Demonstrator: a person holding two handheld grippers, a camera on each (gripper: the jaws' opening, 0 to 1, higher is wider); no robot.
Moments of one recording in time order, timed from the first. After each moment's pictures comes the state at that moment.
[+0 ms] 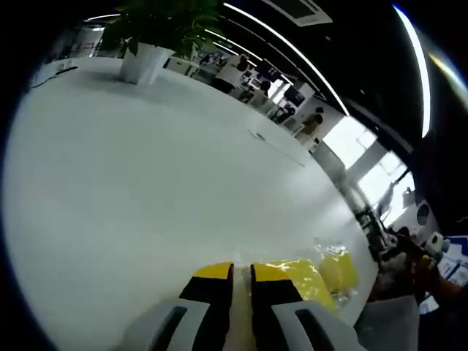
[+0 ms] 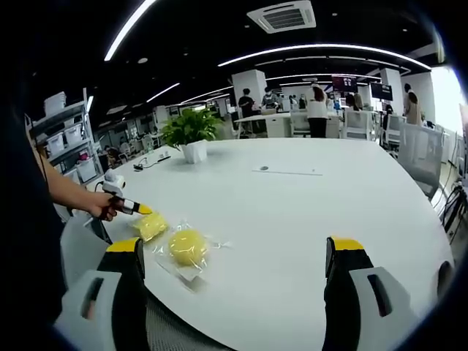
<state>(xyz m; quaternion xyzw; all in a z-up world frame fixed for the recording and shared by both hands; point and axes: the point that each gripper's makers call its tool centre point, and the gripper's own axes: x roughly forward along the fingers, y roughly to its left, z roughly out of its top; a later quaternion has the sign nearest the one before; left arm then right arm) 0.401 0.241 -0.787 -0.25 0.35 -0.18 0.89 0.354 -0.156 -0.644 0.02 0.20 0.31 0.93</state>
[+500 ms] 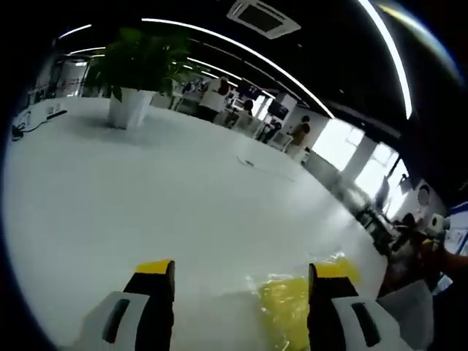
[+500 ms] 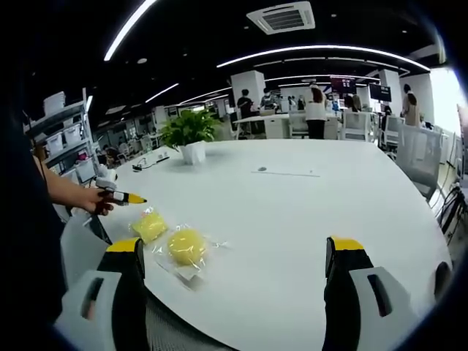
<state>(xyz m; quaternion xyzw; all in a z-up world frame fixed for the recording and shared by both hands) 0.405 0.258 -0.739 -0.18 0.26 -0.19 0.93 0.354 -0.160 -0.640 0.02 0.20 0.31 0.93</state>
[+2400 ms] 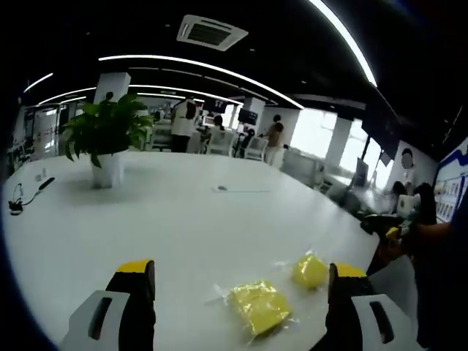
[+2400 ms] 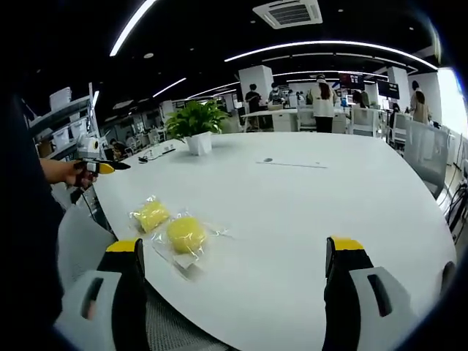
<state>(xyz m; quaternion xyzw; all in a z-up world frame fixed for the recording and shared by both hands) 0.369 0.240 -0.649 -0.09 0.22 -0.24 0.94 0.353 -0.162 -0.667 0.01 0.21 0.33 0.92</state>
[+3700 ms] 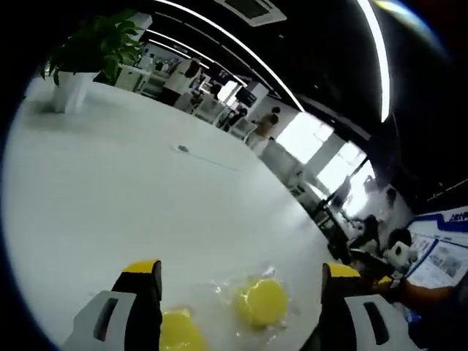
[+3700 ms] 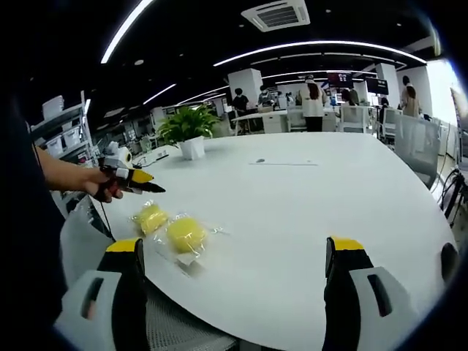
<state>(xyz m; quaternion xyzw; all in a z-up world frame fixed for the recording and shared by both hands) 0.423 0.113 -0.710 -0.25 0.32 -0.29 0.87 0.338 -0.176 -0.665 0.04 0.21 0.30 0.93</state>
